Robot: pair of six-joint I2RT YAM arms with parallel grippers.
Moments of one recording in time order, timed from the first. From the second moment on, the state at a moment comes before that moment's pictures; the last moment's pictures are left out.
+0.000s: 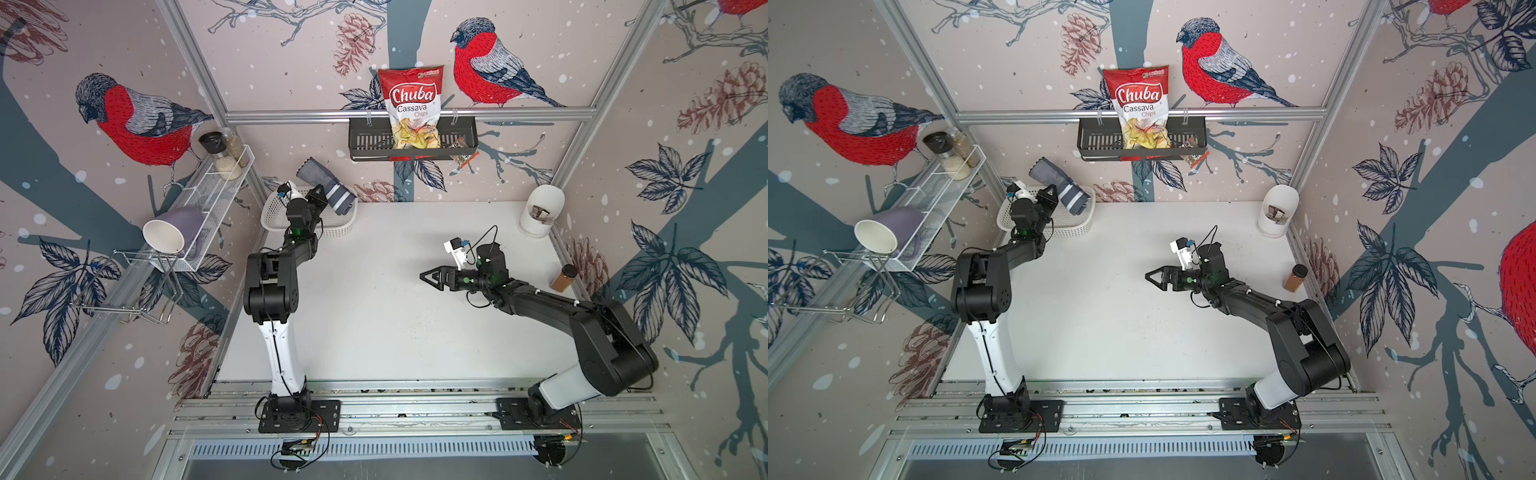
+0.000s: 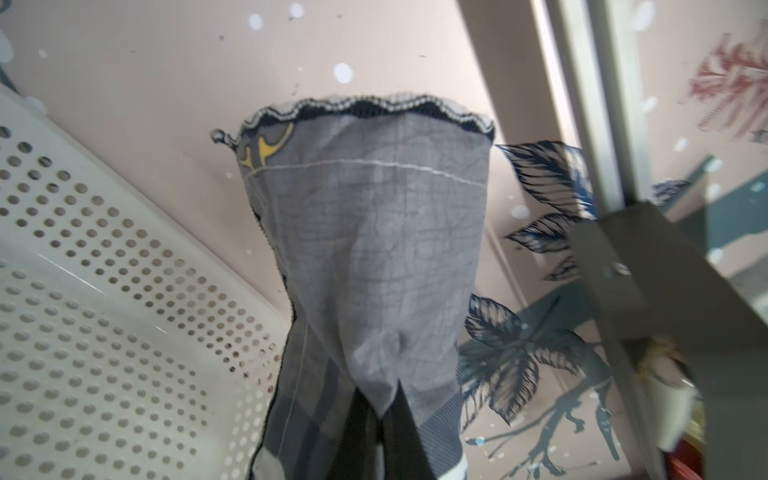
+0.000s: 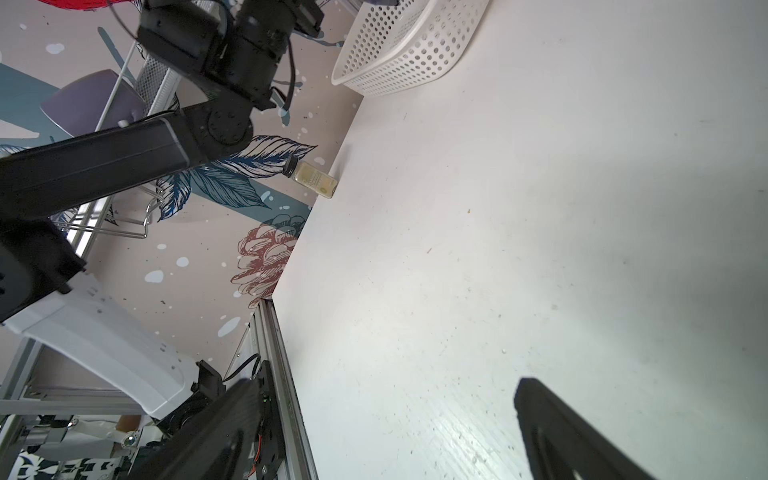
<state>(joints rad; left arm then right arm) 0.05 2.19 1.48 0.79 0.18 -1.00 0.46 1.53 0.75 0.29 -0.76 0.52</state>
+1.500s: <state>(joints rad) -0.36 0.97 0.23 0.64 -0.57 -0.24 0.09 1.07 0.34 0.60 0.26 0.06</state>
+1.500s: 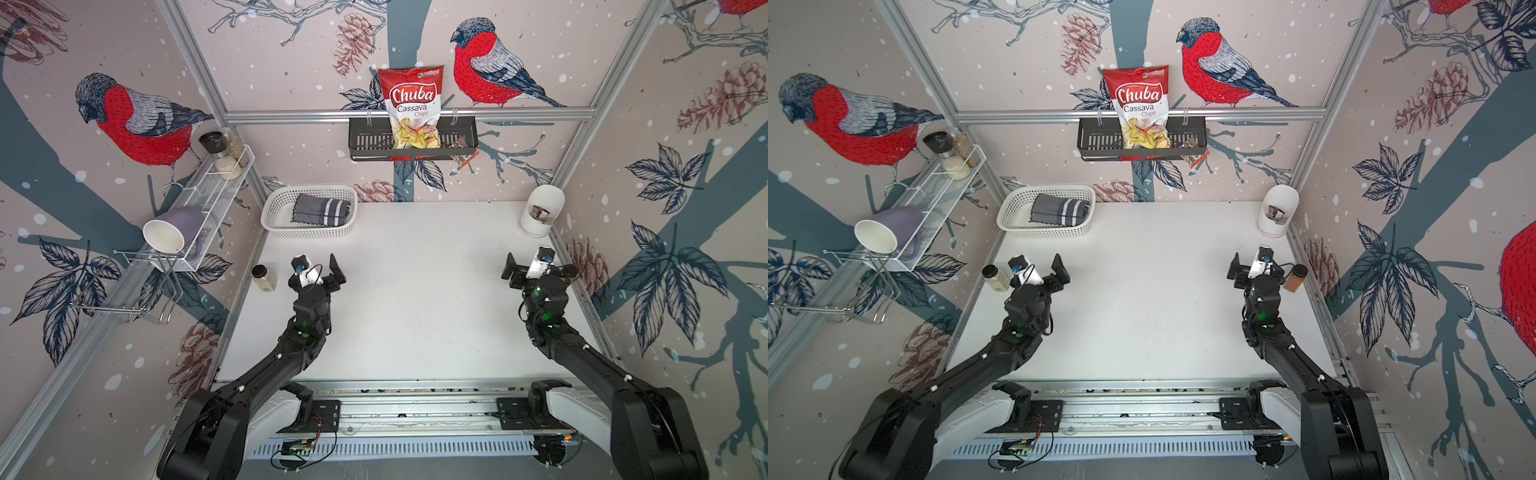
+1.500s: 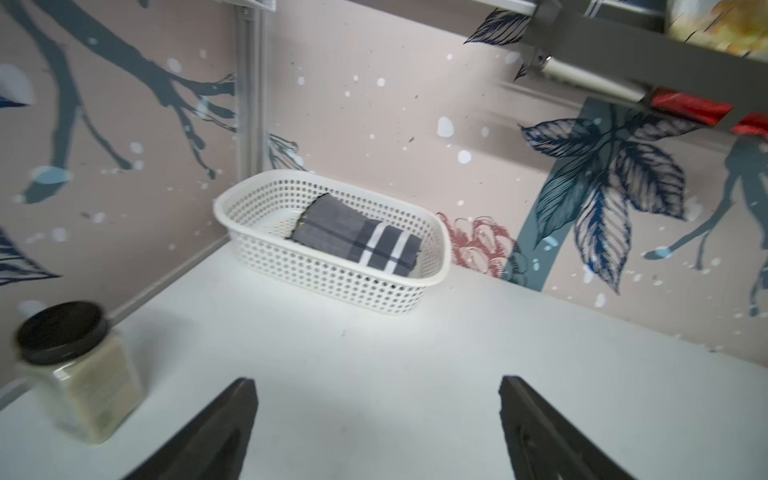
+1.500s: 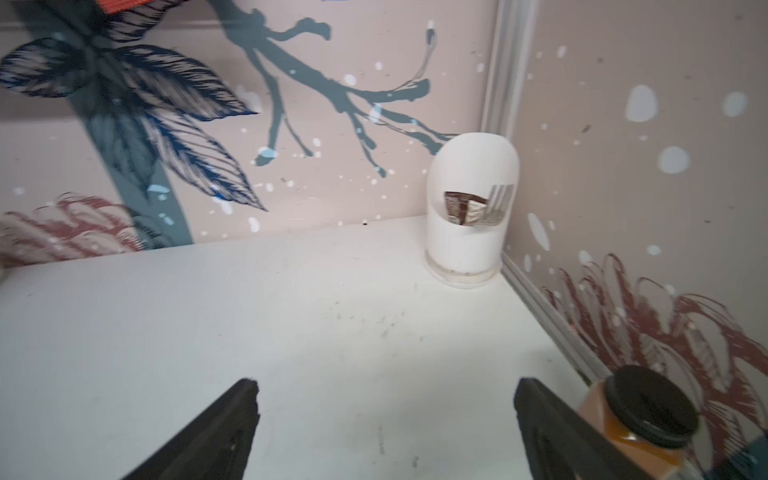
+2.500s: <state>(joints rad) -0.05 1.52 0.23 1.15 -0.32 -0.08 0.00 1.50 0.22 1.10 0.04 0.07</state>
